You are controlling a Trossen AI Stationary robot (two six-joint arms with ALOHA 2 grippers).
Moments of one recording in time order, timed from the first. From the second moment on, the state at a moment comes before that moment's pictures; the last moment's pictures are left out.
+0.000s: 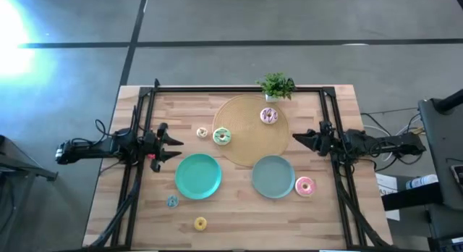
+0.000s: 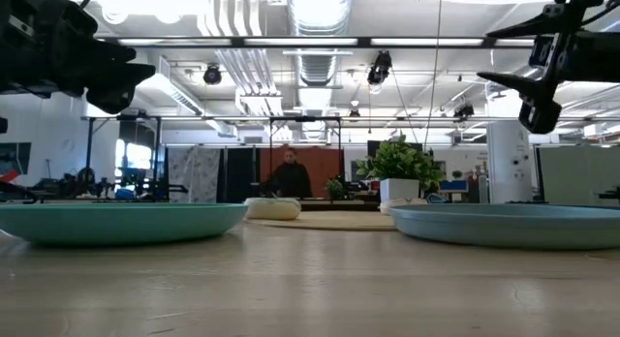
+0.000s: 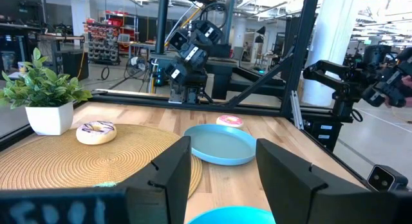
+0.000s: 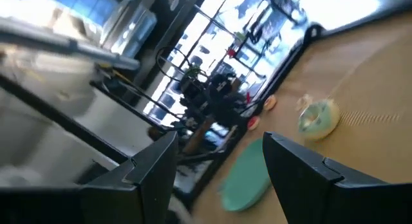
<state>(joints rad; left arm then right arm) 0.04 0.02 0.01 0.03 0.10 -0.11 0.10 0.09 0.01 0.21 0.27 1.04</state>
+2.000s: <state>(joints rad) 0.04 0.03 0.01 0.03 0.09 -0.11 0.28 1.19 0.57 -0.83 -0.33 0.97</state>
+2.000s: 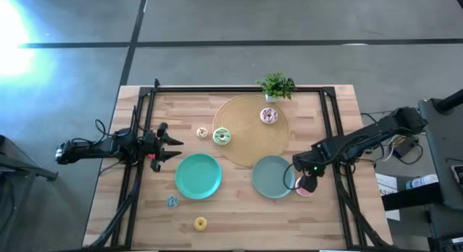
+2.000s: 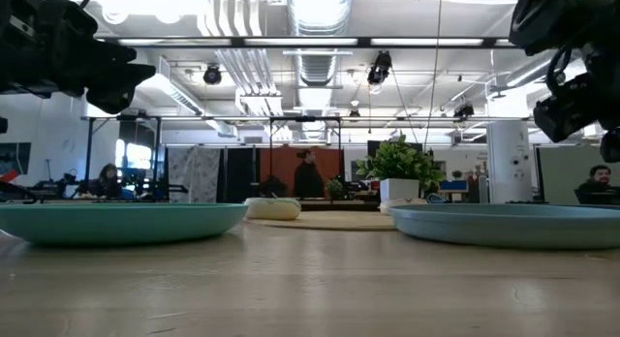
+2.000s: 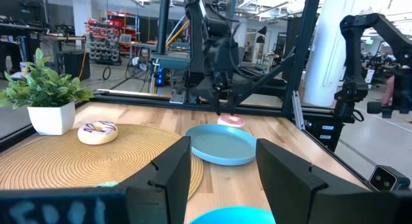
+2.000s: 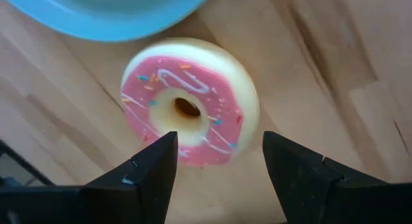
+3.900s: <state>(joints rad) 0.04 0.03 0.01 0.03 0.09 -0.11 0.22 1.36 0.73 -0.68 -0.15 0.96</state>
